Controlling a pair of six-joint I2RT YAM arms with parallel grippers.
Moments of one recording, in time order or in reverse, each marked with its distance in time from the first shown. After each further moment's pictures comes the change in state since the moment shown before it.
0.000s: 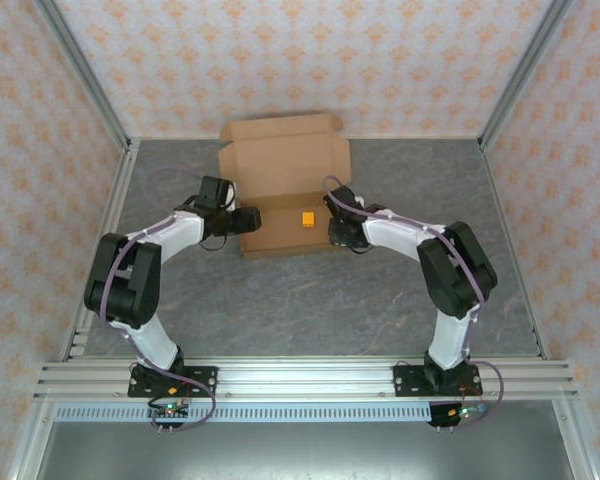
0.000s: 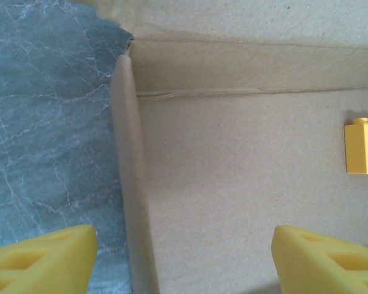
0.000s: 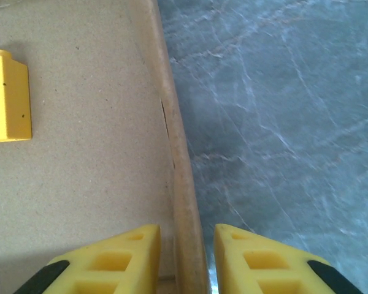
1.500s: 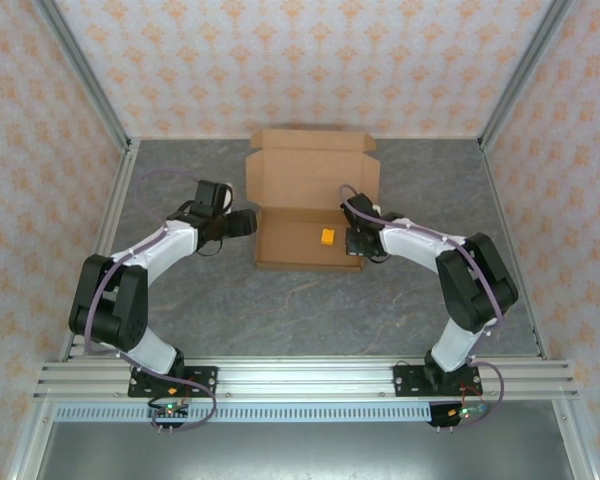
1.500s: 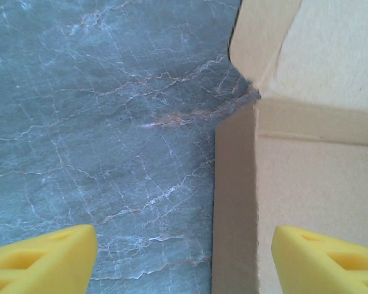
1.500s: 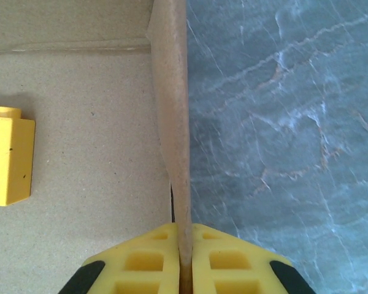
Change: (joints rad) left arm -0.032 -0.146 -0.057 -0.037 -0.106 0.006; right arm -0.052 -0.127 -0.148 -0.030 0.027 -0.071
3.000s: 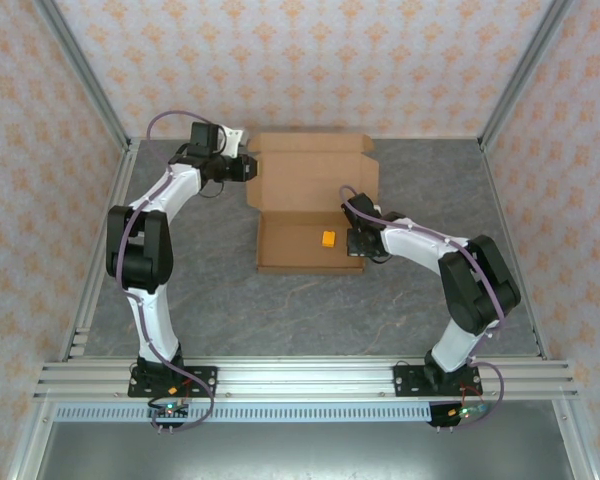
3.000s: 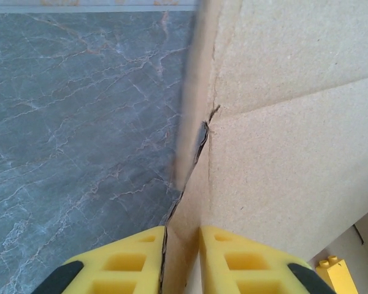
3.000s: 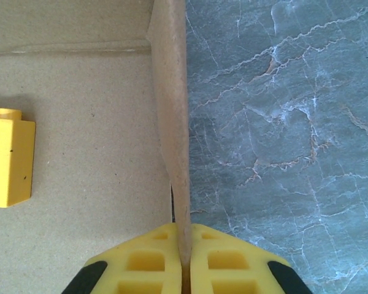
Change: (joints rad) left arm 0.138 0.447 0.642 -0.076 0.425 0.291; right arm 0.000 -0.009 0.012 -0.031 0.000 -0.028
